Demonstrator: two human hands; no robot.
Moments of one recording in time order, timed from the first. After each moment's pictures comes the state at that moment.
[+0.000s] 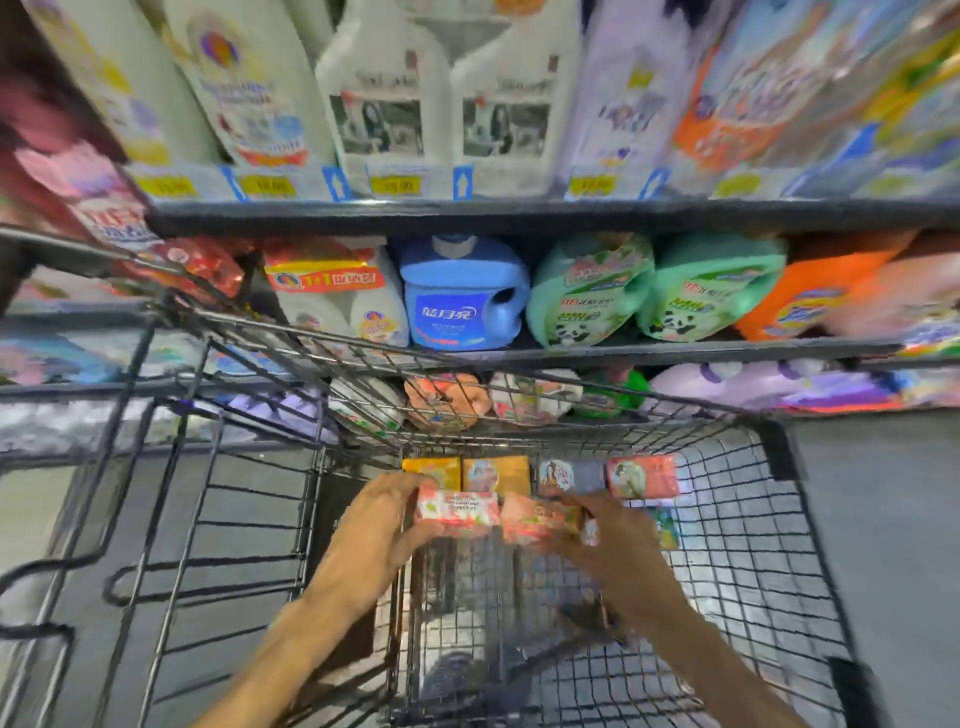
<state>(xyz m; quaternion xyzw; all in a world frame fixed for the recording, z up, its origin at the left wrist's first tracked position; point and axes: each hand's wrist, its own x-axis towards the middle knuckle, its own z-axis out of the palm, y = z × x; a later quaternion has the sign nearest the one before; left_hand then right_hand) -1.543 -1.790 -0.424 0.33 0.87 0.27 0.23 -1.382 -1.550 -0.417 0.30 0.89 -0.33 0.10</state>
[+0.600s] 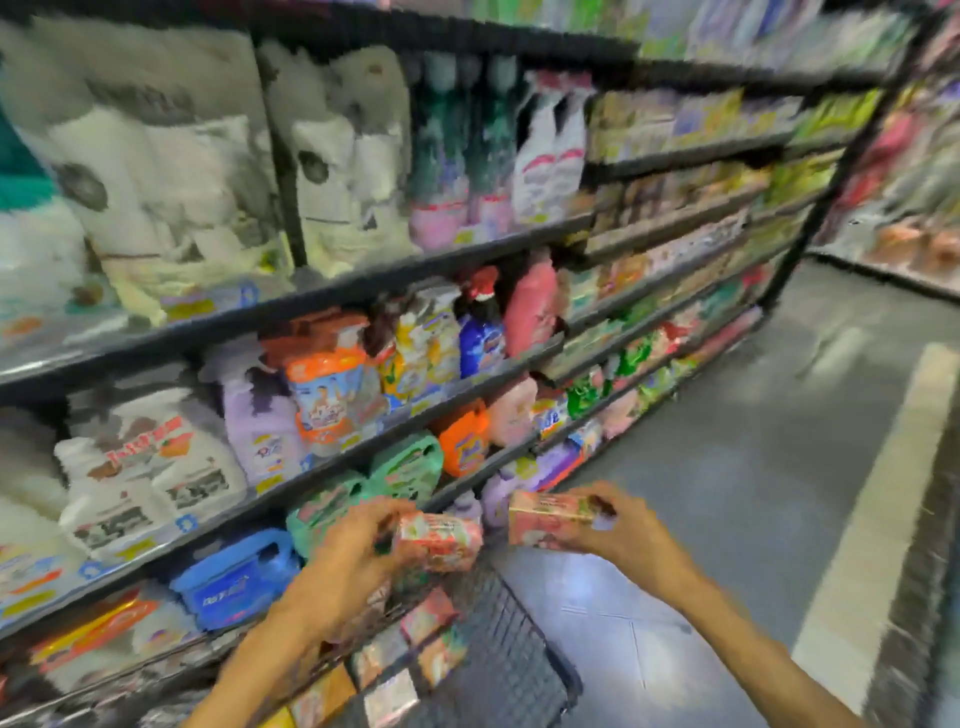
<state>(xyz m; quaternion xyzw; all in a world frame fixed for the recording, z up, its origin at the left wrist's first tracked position) -1.433 -1.590 -0.070 0.58 0.69 0.35 0.24 -1.136 -1.443 -0.057 0.47 0.75 -0.41 -0.21</state>
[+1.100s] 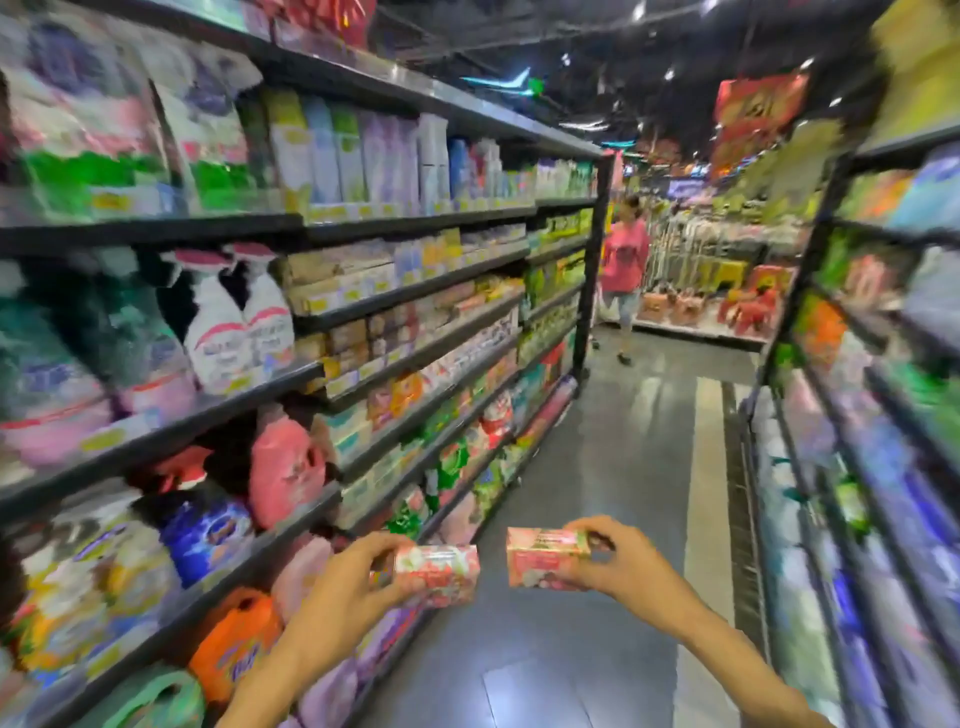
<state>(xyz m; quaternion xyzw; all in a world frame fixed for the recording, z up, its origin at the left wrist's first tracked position) -1.158 -1.296 0.018 0.71 0.55 0.36 0.25 -0.815 -1.270 0.034 0.54 0.68 -0.34 -0.35</state>
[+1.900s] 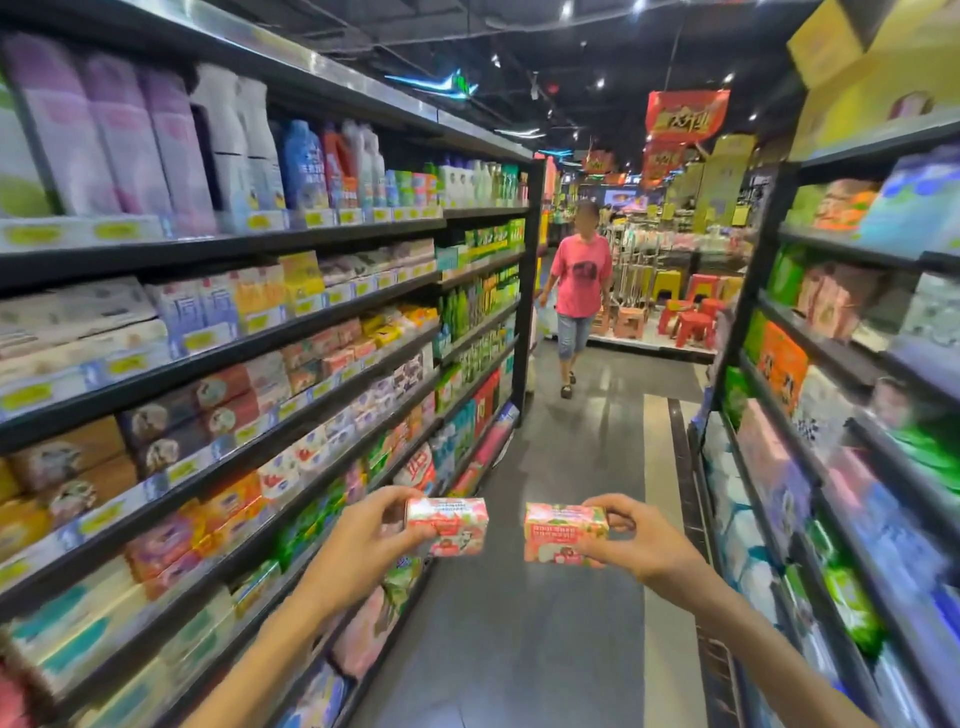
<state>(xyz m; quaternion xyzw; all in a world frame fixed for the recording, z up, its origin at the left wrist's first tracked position) -0.931 -0.834 0.065 0.74 0.48 0.37 0.28 -0.581 -0.865 0.060 0.57 0.64 -0.34 -0.39</state>
